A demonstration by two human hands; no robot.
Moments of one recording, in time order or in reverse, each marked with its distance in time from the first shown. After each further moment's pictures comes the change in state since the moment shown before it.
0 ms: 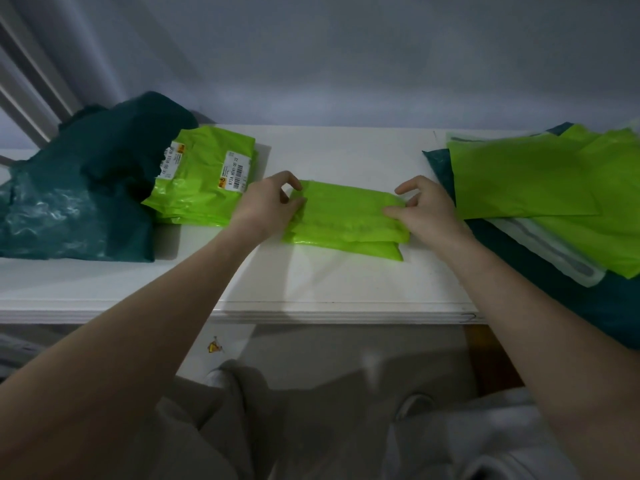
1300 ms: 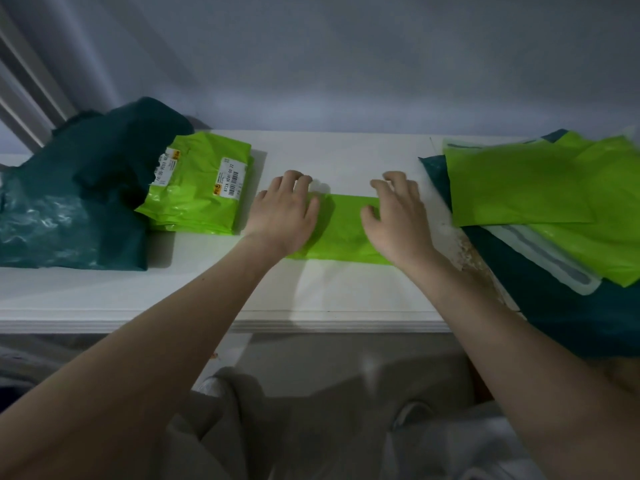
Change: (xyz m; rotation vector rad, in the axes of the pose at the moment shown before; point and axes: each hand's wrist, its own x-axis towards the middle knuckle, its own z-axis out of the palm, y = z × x) left_hand -0.009 0.022 0.017 0.417 0.042 0.207; right_hand -0.017 -0.020 0.022 -0.532 0.061 -0.344
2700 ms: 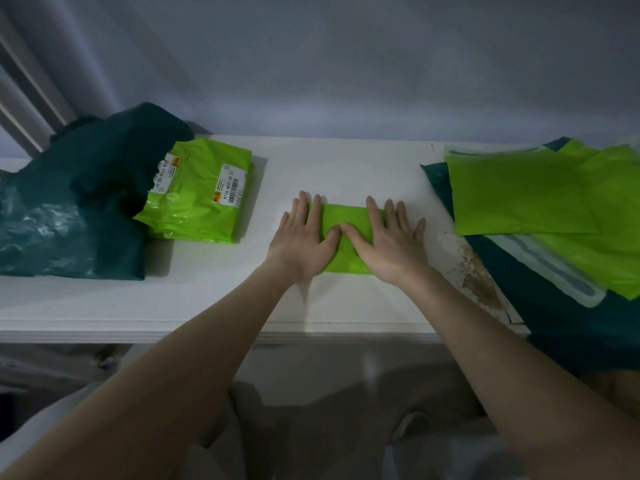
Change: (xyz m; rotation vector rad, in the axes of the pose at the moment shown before) left_hand -0.003 0.014 0.030 -0.246 -0.284 -0.111; right_hand 0.001 0.013 0.027 -0.104 -0.375 0.132
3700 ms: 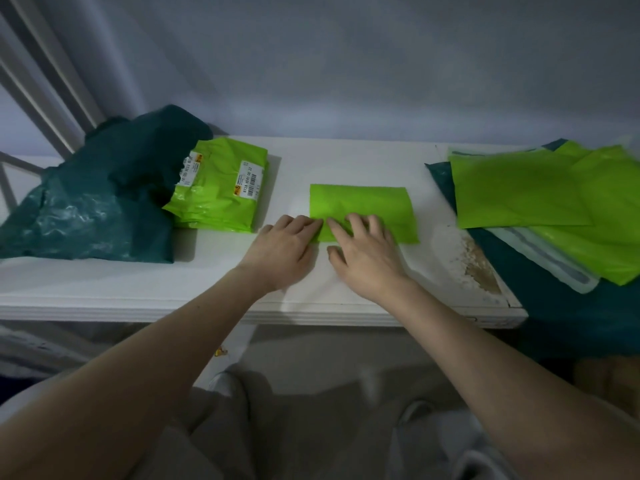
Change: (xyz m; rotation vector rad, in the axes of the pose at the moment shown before) left_hand -0.047 -0.039 -0.022 0.364 0.097 0.272; right_hand -0.046 -0.045 0.013 -0.188 0.238 -0.325
